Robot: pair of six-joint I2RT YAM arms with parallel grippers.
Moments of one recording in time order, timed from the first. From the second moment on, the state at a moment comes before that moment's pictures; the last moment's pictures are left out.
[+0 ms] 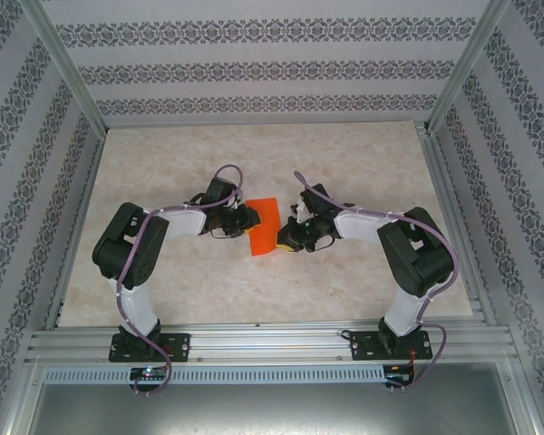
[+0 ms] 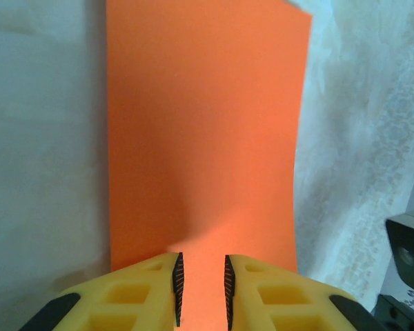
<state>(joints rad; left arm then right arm) -0.41 1.86 0.98 -0.03 0.47 -0.88 0.51 1.77 0.93 -0.24 -0.68 0.83</state>
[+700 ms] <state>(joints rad) -0.43 1.94 1.11 -0.16 0.46 -0.81 0.56 1.85 1.07 -0.16 -0.62 0.89</state>
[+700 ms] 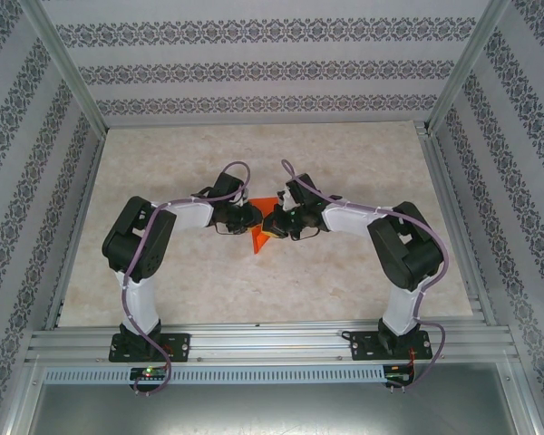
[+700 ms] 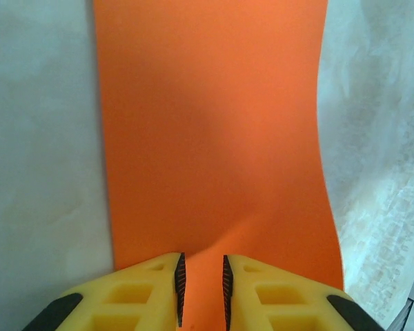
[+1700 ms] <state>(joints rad) -0.42 2.02 1.22 -0.23 0.42 -0.78 0.56 1.91 1.07 -0.09 -0.57 0.96</state>
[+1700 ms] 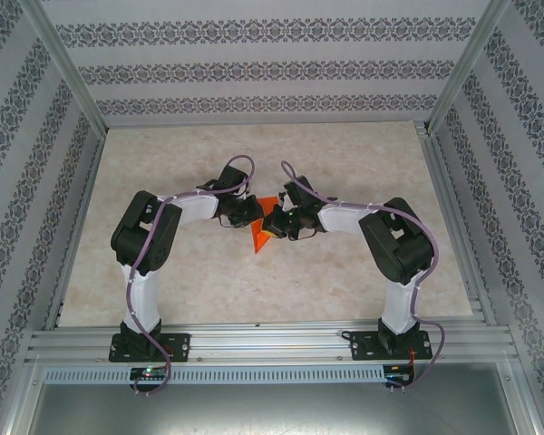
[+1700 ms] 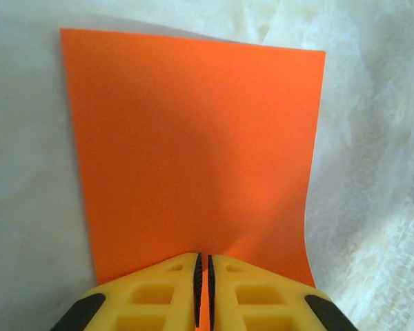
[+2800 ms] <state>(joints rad) -0.38 2.04 1.30 -0.34 0.40 -0.68 0.57 1.96 1.09 -0.07 -0.57 0.96</state>
